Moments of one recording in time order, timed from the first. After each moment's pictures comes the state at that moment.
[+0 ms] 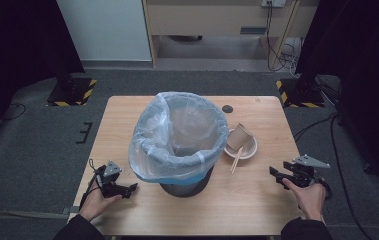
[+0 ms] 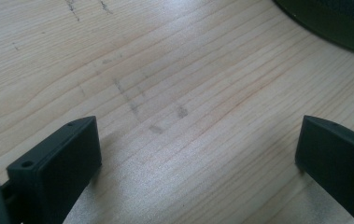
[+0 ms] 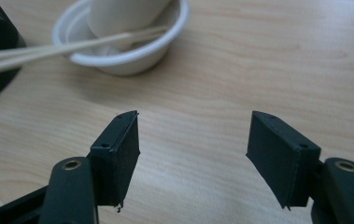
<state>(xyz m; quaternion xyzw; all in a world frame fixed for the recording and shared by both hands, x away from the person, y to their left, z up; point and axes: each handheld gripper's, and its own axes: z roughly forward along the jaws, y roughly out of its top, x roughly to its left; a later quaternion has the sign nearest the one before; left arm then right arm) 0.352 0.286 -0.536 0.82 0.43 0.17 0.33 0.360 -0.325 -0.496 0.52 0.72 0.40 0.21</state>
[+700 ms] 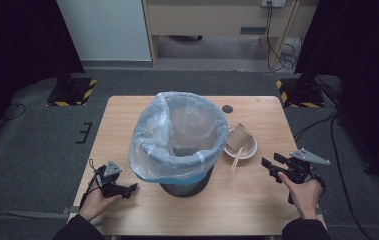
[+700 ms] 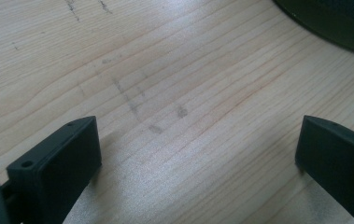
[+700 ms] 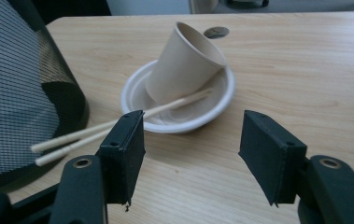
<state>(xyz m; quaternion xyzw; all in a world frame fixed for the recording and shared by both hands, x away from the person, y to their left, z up) 0.352 0.286 -0.536 0.82 0.43 0.17 0.33 0.357 -0.293 -0.460 0.50 0.69 0.47 0.21</state>
